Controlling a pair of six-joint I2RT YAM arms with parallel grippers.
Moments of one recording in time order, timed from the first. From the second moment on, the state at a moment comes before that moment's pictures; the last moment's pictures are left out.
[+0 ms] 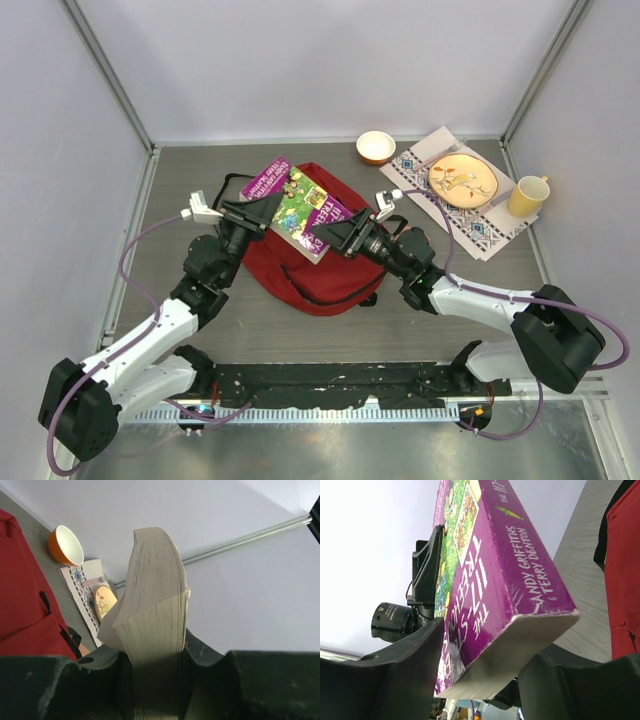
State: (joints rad) left arm -0.58 0.93 0.54 0.57 -0.22 -1.21; right arm 0.74 1.31 0.57 0.91 -0.23 1.27
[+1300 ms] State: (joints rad) left arm -0.58 1.00 0.72 0.21 -0.09 -0.99; right arm 0.61 0.84 0.59 0.29 0.11 0.99
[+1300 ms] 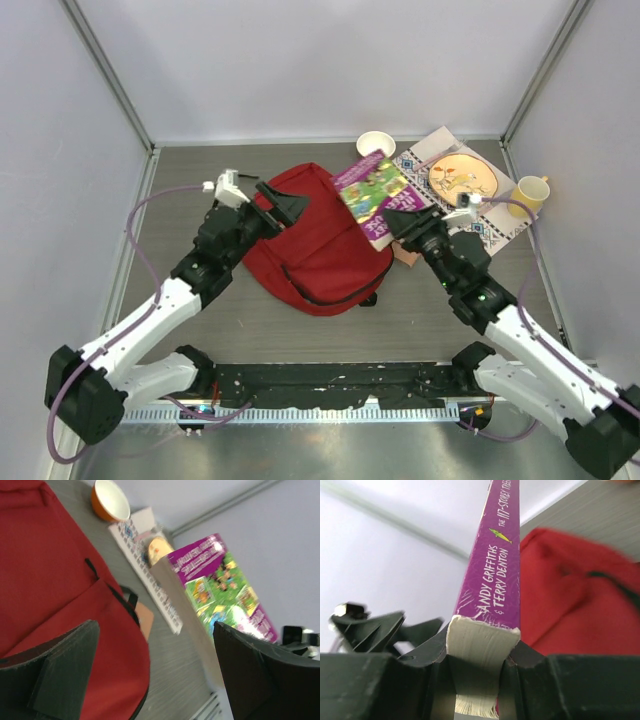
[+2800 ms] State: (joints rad) left arm -1.07 1.80 1.37 -0.46 -0.08 -0.39; right arm 0.48 0.60 0.78 -0.47 0.57 0.77
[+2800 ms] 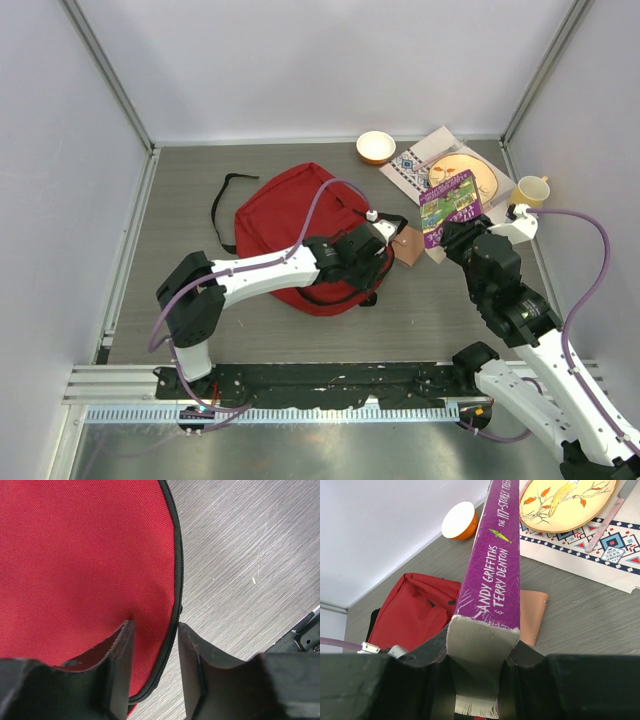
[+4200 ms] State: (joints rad) left arm -0.79 1.30 1.34 -0.51 -0.31 -0.48; right arm 0.48 0.67 0.78 -0.50 0.34 0.83
